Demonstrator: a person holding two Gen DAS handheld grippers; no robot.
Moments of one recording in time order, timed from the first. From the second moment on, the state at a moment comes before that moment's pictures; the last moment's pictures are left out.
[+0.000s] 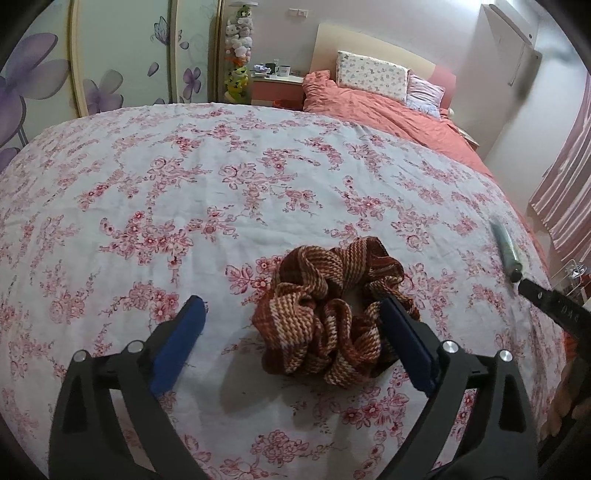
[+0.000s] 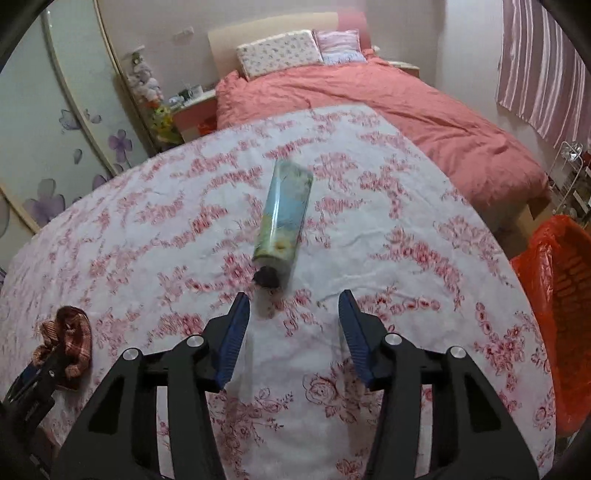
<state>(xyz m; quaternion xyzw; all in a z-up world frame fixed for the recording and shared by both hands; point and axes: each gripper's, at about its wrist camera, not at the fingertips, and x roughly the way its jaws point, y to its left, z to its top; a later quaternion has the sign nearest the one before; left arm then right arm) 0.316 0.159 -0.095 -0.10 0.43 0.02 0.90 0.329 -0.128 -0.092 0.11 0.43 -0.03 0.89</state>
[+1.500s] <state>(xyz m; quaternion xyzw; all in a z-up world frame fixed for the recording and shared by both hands) 0.307 0.170 -0.091 -0.14 0.41 0.00 0.90 0.290 -0.138 -0.101 0.08 0.44 -0.01 0.90</state>
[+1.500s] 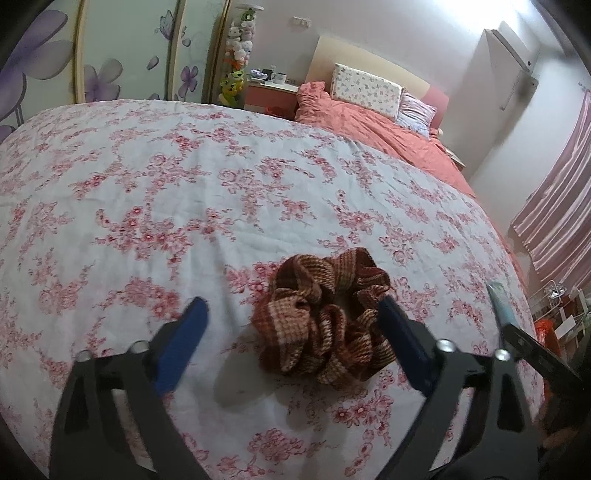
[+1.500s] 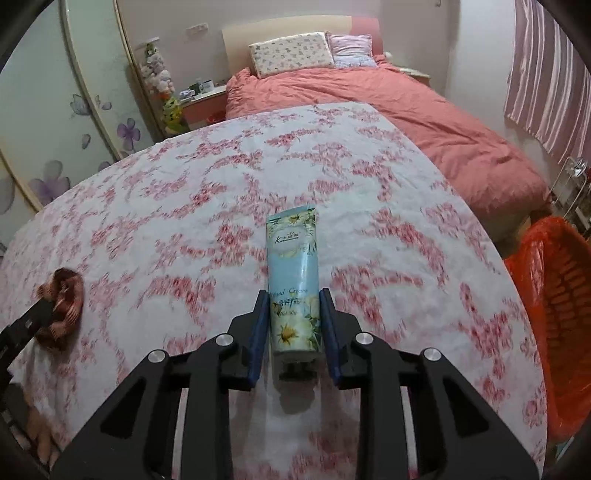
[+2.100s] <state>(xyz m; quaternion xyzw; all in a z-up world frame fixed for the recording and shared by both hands) 0.311 0.163 -0.088 -0.14 0.45 0.03 0.88 0.272 -0.153 -0.107 0.08 0.43 0.02 0.90</state>
